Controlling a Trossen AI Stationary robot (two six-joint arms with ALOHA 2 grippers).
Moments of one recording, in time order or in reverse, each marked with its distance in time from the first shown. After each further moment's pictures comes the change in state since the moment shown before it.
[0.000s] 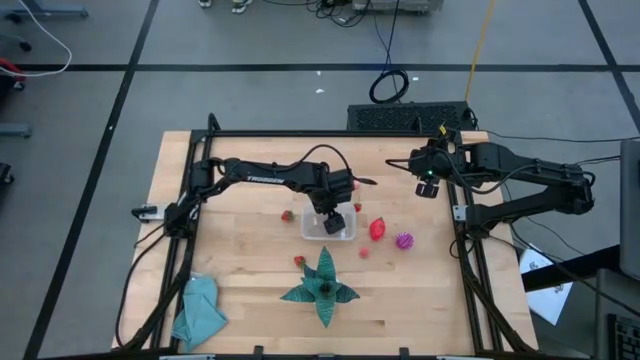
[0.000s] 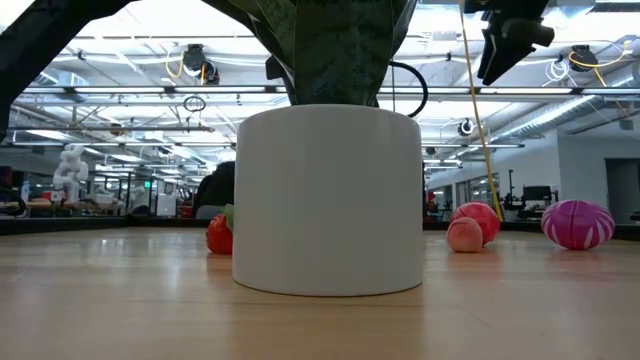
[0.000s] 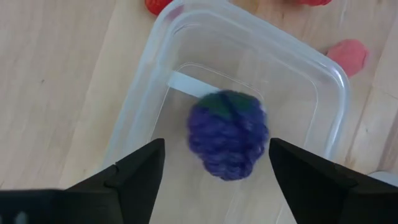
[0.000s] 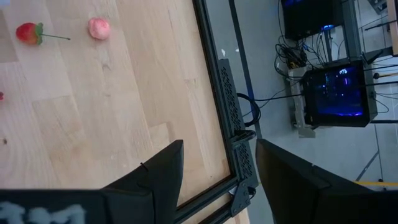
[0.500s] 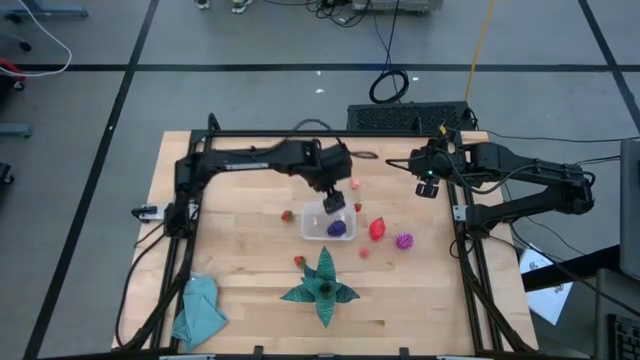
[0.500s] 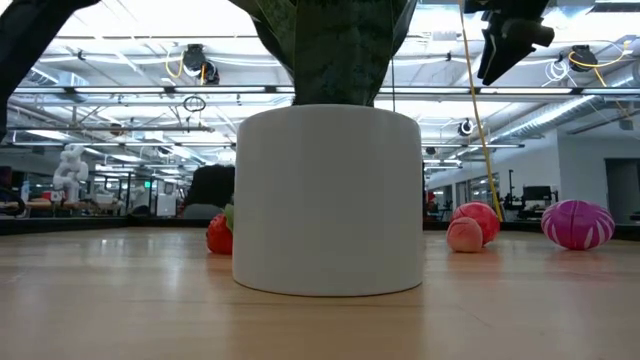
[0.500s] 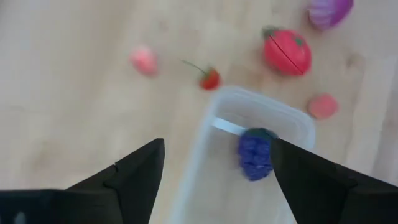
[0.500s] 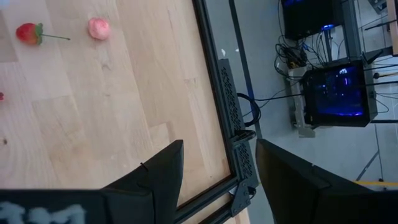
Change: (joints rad) left arm 0.030 -0.134 0.195 -0.182 -0.202 0.094; right arm 0.000 0.000 0.000 0.000 0.000 0.001
